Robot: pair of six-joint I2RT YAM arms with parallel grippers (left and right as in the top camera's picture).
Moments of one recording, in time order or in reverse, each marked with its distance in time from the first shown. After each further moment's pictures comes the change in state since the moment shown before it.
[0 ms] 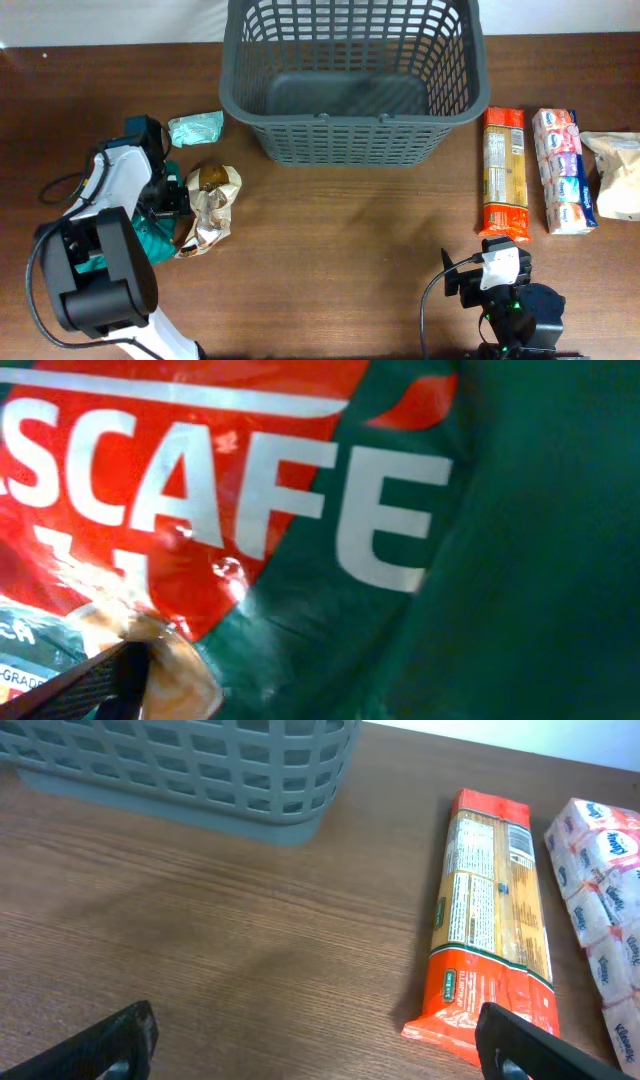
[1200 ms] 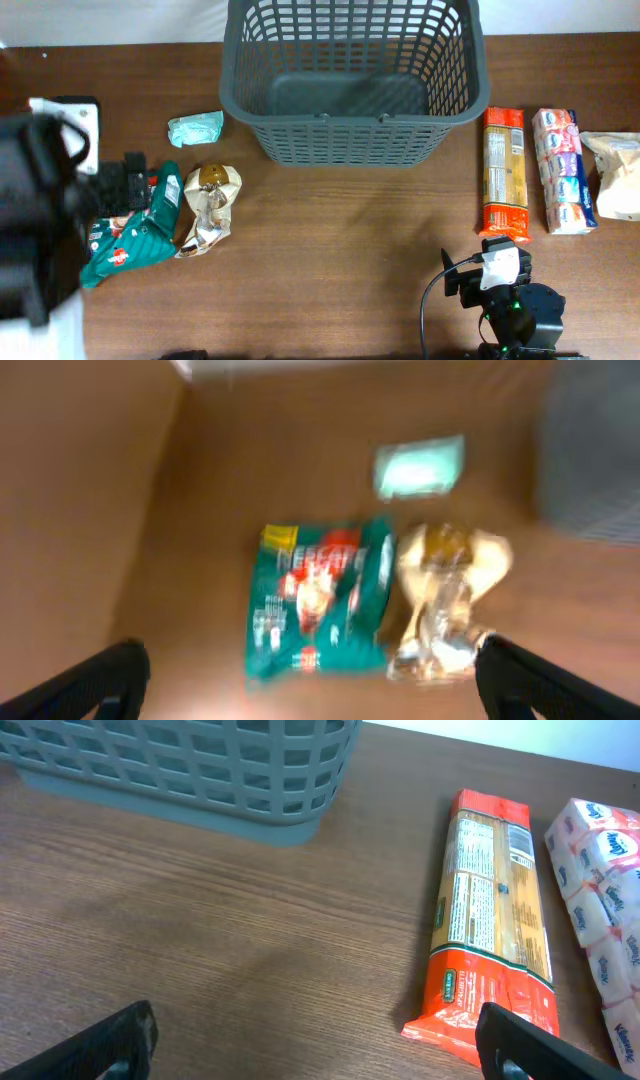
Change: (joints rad) left arm -0.095 -0.660 0.575 -0.451 0.106 0.110; right arm 0.000 0.000 0.000 0.000 0.000 0.000
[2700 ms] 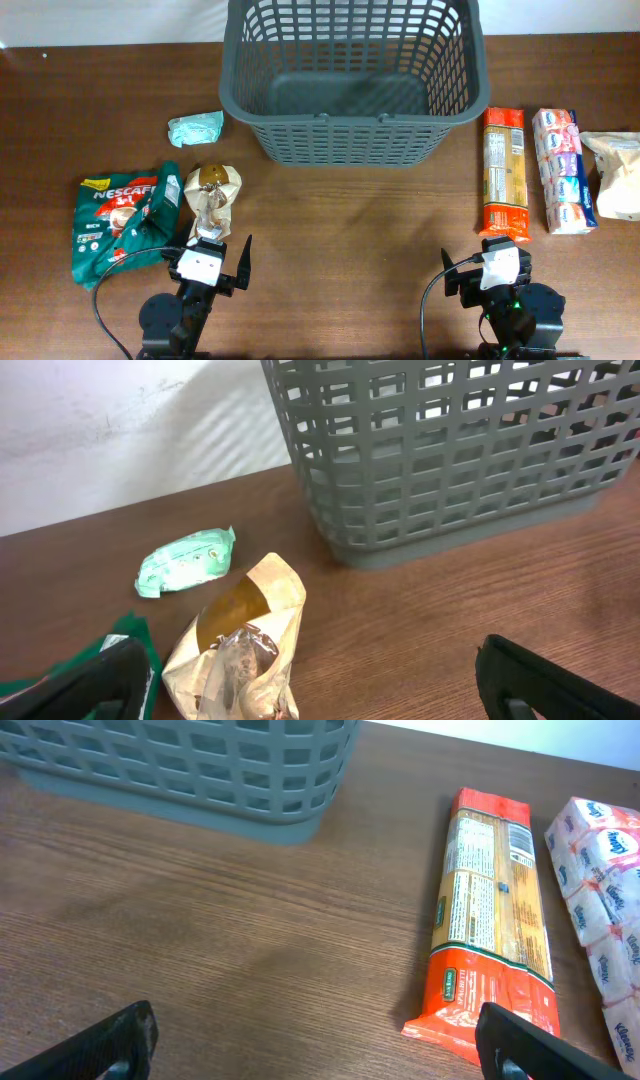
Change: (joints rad) left arm -0.138 -1.167 -1.762 1.228 0.439 0.059; right arm -0.001 0.002 0.001 0.000 0.000 0.000
